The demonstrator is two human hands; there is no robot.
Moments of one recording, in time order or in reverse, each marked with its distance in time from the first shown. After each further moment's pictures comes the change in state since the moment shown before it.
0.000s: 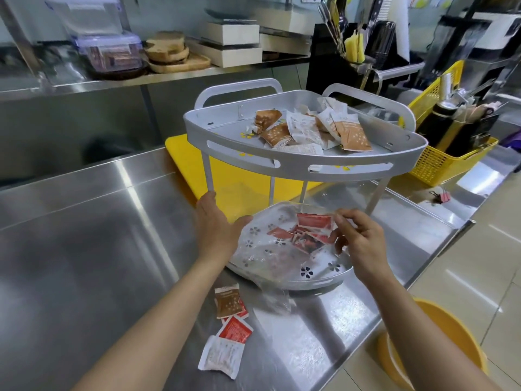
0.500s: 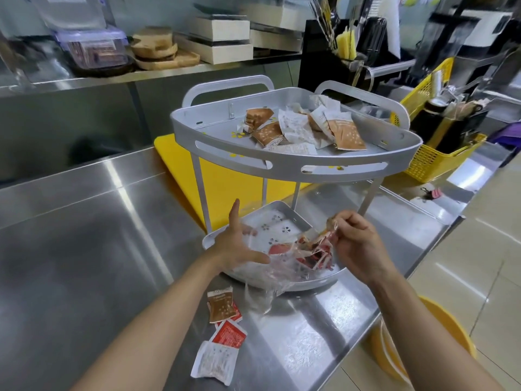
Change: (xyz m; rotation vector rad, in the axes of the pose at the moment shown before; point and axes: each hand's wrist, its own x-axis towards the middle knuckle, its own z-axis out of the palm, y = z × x) left_hand 0.002 -0.022 0.030 -0.056 -0.671 -0.061; right_hand 0.009 0.007 -0.012 0.535 -0.278 0.229
